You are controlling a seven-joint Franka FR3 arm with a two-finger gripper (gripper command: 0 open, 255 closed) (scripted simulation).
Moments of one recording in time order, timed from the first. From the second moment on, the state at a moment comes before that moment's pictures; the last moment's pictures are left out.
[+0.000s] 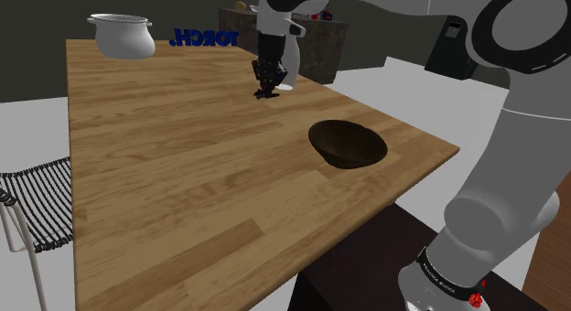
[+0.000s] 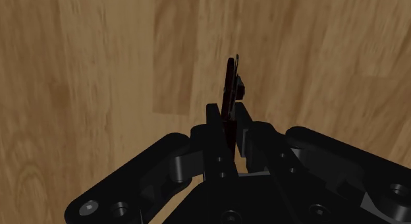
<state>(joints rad) -0.25 0.23 0.55 -1.53 -0.07 1.71 1.76</state>
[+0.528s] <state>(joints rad) -0.23 0.25 0.56 -1.39 -0.08 1.60 1.77</state>
